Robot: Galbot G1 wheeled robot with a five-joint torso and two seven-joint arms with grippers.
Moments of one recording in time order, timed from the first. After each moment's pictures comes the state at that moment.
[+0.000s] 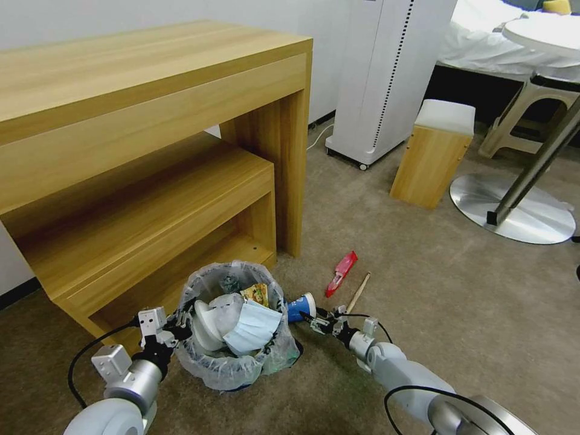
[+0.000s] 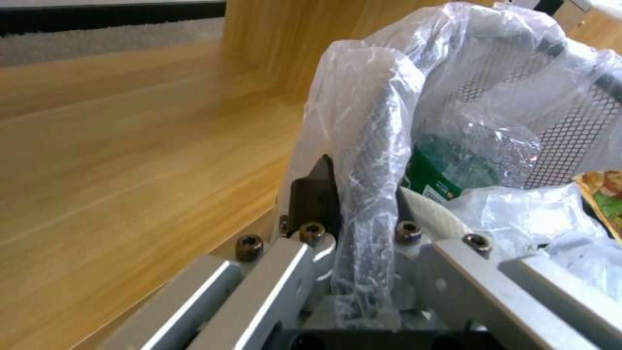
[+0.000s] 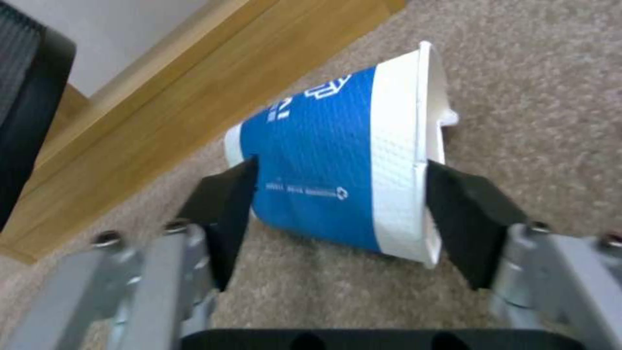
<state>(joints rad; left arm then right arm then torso) 1.66 -1.29 -0.65 -2.19 -0.63 0.32 -0.04 -0.62 1.35 -0.25 0.41 0.98 0.30 -0.81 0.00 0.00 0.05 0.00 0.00</state>
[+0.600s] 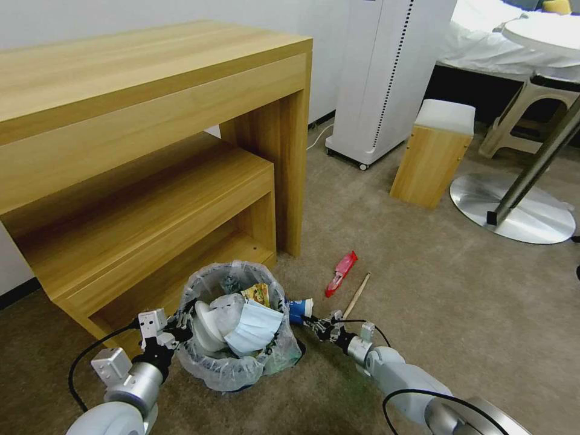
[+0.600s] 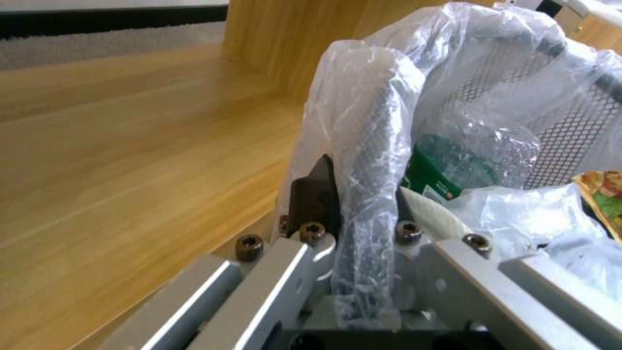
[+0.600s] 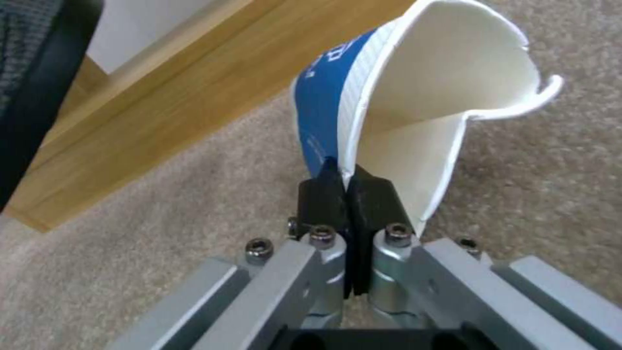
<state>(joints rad) 1.68 -1.30 -0.66 -2.20 -0.63 0.31 -0.03 -0.63 1.36 -0.24 0.39 0.92 0.36 -0.86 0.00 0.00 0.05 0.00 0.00</state>
